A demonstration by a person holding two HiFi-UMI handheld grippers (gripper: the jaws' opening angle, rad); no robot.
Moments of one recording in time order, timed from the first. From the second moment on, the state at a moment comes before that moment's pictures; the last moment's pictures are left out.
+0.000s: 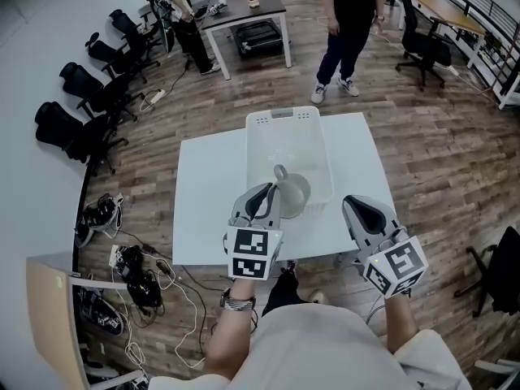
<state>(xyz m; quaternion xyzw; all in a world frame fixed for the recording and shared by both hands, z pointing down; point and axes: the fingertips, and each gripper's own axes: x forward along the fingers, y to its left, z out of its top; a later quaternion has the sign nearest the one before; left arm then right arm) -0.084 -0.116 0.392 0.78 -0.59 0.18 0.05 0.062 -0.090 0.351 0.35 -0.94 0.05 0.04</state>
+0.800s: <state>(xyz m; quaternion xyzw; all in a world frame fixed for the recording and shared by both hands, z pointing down) -0.096 -0.057 0.354 0.78 -0.61 0.13 0.02 0.047 -0.063 0.332 0.33 -0.94 0.02 0.06</state>
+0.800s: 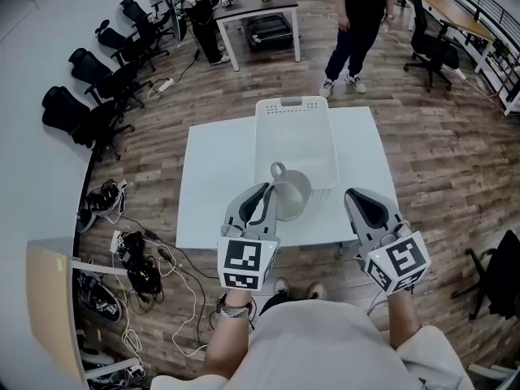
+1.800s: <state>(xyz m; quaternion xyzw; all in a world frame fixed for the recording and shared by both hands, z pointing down) -0.119 -0.035 0.312 0.80 -0.60 0.11 -0.01 0.014 -0.050 0.305 0.36 -0.93 -0.02 0.05</state>
